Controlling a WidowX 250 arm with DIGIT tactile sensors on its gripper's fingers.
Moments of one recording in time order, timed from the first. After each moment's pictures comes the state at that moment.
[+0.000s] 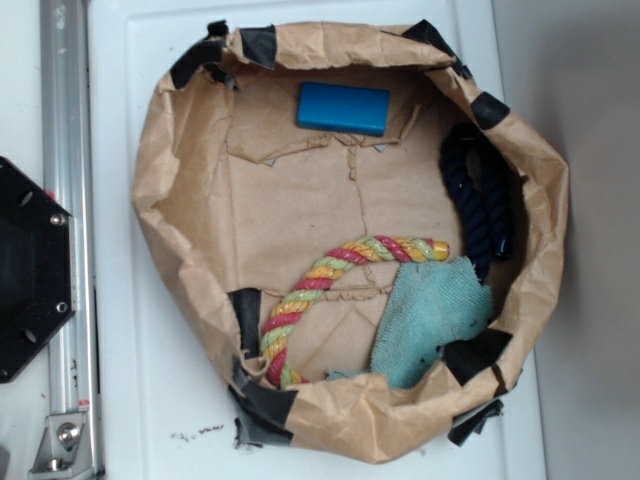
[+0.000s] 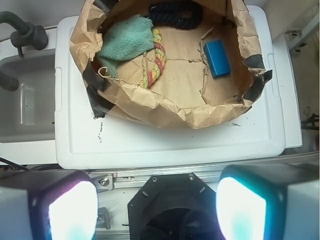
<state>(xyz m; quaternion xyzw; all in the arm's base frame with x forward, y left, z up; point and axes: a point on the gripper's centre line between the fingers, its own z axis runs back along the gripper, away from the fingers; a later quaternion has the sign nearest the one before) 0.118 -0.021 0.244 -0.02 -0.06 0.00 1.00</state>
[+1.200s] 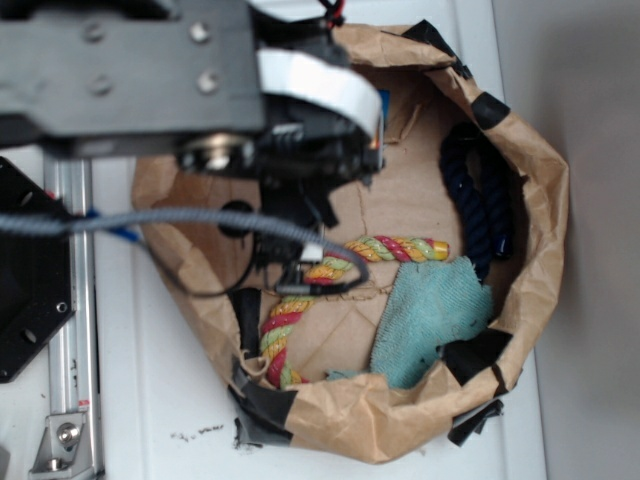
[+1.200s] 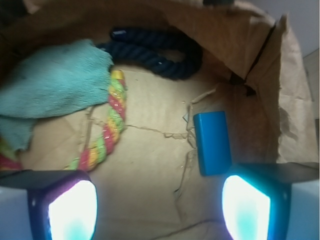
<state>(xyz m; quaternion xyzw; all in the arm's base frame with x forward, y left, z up) 0.247 0.030 0.118 0.04 -0.09 -0.07 0.99</state>
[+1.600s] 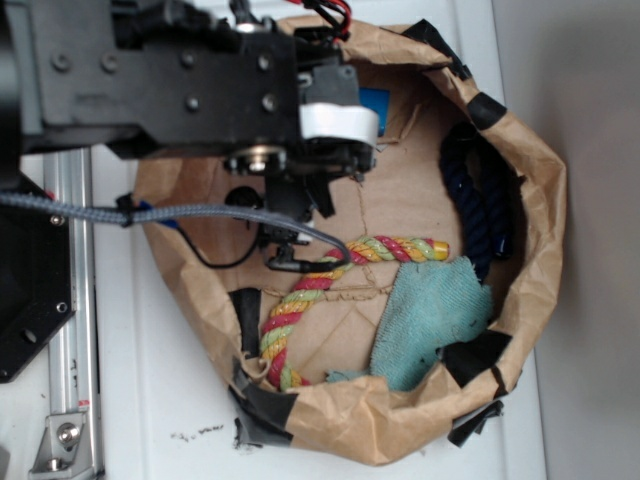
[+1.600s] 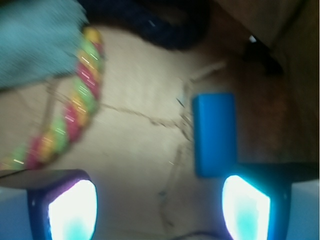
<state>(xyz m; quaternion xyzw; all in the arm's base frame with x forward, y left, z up) 0.244 0.039 0.081 0.08 -0.06 -0.10 0.99</state>
